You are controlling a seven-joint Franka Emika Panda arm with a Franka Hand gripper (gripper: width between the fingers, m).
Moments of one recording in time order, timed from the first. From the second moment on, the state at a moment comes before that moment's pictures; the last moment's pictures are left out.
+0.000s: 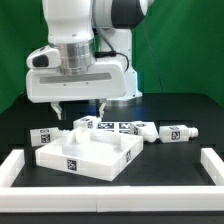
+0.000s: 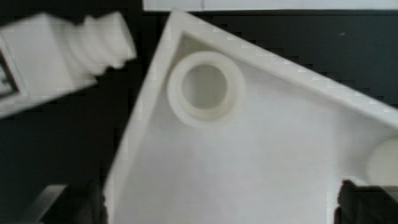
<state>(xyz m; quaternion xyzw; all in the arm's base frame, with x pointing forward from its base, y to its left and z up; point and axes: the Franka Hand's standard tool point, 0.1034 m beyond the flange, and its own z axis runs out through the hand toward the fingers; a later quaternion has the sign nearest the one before) 0.426 -0.107 0.063 -0.99 0.09 0.09 0.06</state>
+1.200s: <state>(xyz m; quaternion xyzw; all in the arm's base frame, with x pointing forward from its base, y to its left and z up) 0.452 -0.138 0.044 -0.99 0.11 0.02 0.03</state>
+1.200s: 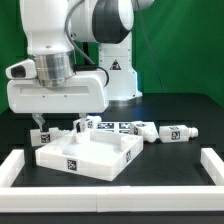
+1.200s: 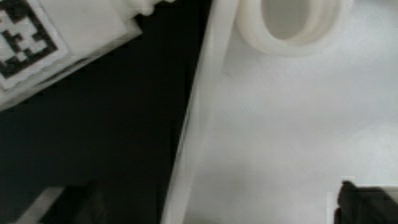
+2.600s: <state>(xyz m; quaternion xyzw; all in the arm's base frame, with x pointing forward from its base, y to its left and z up) 0.492 -0.104 0.021 -0.97 0.21 0.06 0.03</state>
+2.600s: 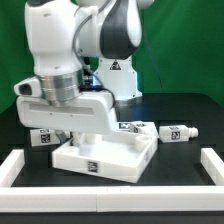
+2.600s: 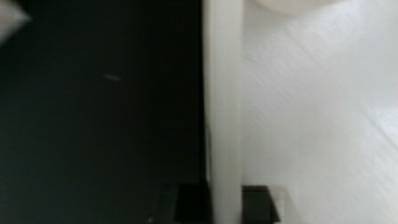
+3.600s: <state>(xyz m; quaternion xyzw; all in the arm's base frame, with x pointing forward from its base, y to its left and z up) 0.540 -0.078 0.015 -1.00 0.05 0.01 0.03</state>
